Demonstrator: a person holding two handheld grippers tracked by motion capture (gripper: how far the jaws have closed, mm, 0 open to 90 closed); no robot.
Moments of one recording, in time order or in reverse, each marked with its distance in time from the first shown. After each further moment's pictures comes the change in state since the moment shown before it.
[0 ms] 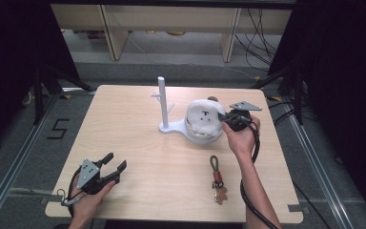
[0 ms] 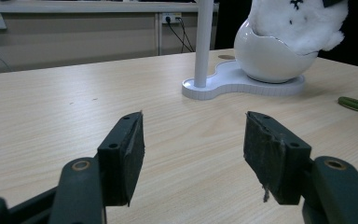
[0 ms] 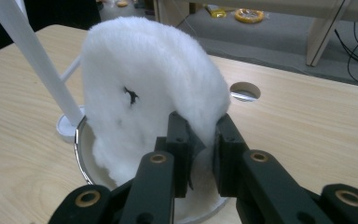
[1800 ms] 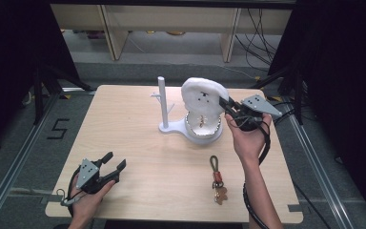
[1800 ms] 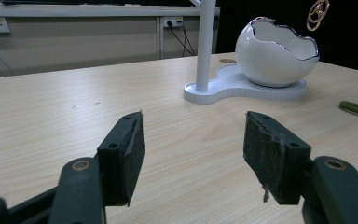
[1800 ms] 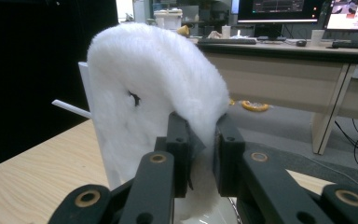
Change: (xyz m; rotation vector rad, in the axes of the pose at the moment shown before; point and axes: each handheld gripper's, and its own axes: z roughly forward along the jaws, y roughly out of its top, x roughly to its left) left arm 0.000 0.002 -0.002 -0.001 0.015 -0.003; right arm 0.026 0.033 -0.070 -0.370 0.079 -0.062
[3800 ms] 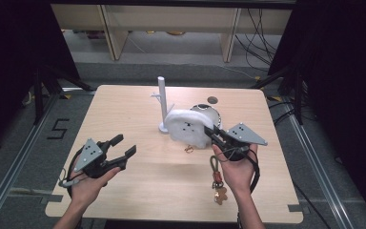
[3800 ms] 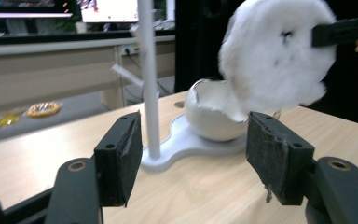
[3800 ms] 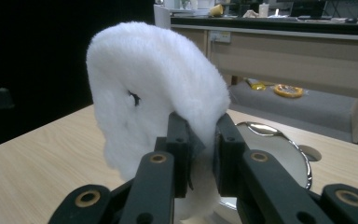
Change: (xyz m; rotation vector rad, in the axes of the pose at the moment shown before) left arm -0.015 0.075 0.009 -0.056 -0.157 0.026; right arm 0.048 -0.050 -0.028 0.062 0.123 -0.021
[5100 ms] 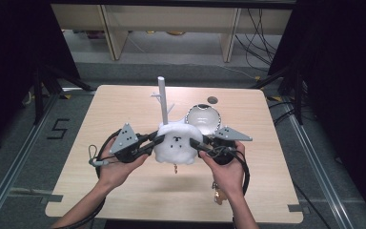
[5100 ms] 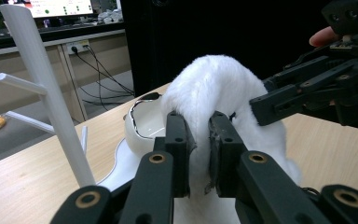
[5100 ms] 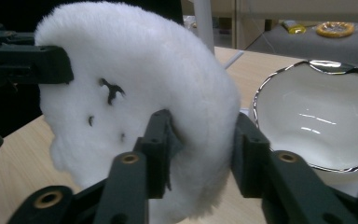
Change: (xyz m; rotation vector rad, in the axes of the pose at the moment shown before) left arm -0.051 0.050 0.069 0.072 -0.197 0.095; right arm 0.017 -0.013 0.018 0.197 0.110 0.111
